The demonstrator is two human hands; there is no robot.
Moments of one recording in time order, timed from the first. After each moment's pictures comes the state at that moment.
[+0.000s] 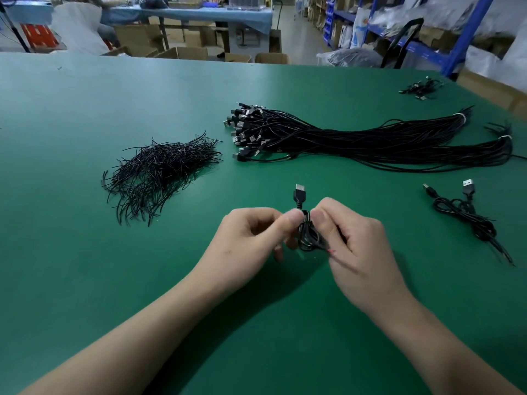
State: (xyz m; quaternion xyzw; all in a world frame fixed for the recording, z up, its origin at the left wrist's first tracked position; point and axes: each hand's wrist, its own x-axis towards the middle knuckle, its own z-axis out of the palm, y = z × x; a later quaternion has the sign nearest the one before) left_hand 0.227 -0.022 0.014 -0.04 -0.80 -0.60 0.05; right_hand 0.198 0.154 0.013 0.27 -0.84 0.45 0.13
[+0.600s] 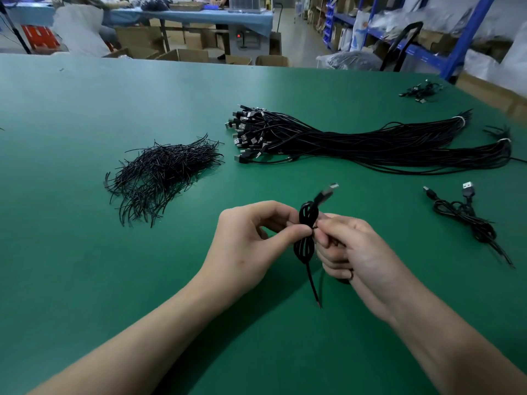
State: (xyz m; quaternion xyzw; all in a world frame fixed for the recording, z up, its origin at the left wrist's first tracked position) left_hand 0.226 -0.020 0.012 -0.07 -0.82 -0.55 0.17; right_hand 0.193 0.156 0.015 0.12 -0.68 0.69 -0.21
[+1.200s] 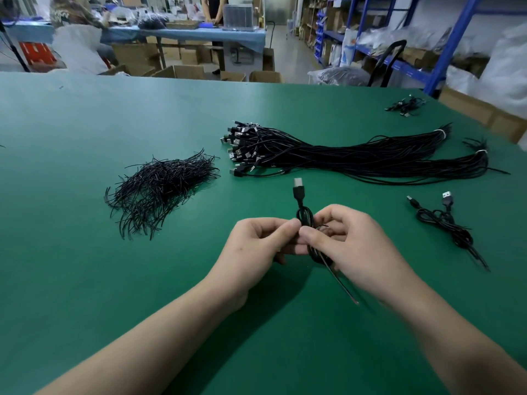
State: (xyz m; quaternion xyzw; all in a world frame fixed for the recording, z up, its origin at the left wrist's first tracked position) left_hand 0.215 -0.005 0.011 0.02 -0.69 -0.72 -0.01; right_hand 0.189 0.165 0.035 0.14 -0.85 0.51 -0.04
